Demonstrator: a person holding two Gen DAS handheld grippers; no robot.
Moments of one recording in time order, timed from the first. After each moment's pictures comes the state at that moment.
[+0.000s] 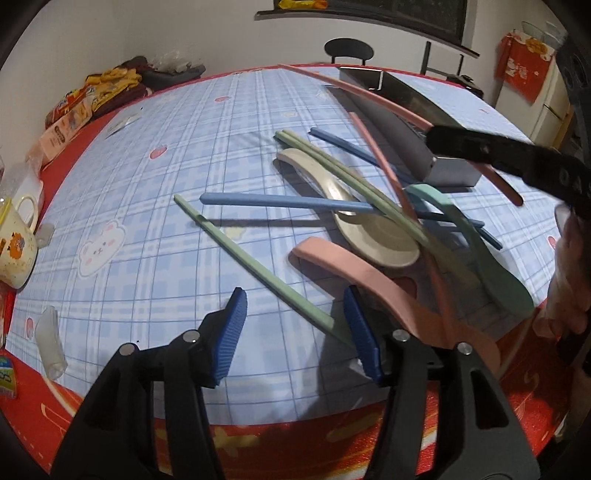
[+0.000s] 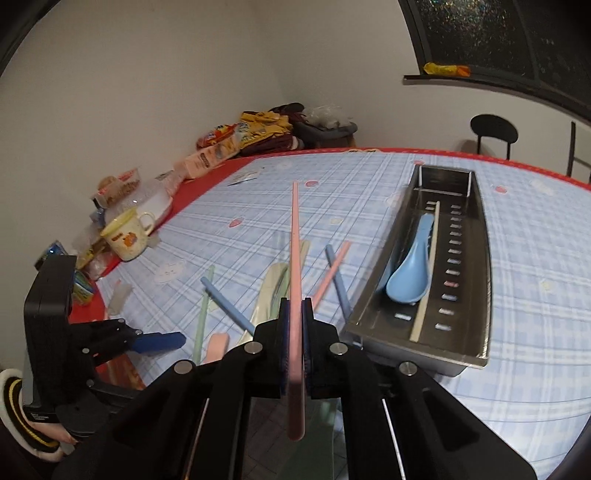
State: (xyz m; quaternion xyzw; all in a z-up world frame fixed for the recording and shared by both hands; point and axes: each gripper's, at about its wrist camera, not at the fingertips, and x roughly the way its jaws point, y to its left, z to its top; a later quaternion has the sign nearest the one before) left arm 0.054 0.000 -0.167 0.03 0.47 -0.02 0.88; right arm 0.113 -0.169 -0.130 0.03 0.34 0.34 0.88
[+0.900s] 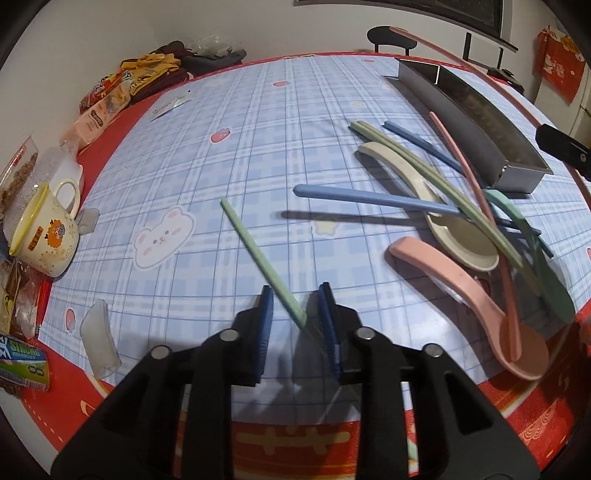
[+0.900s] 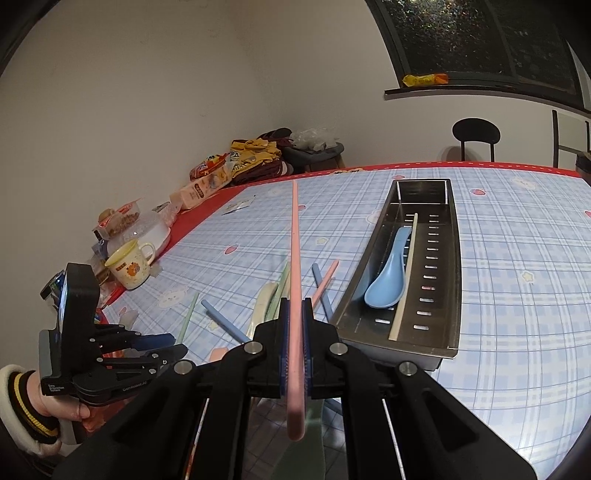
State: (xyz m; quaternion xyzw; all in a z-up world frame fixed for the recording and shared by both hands) left arm 0.061 0.037 -0.162 0.05 0.49 0.05 0.87; right arm 0.103 -0.194 -0.119 0.07 0.30 0.32 0.89
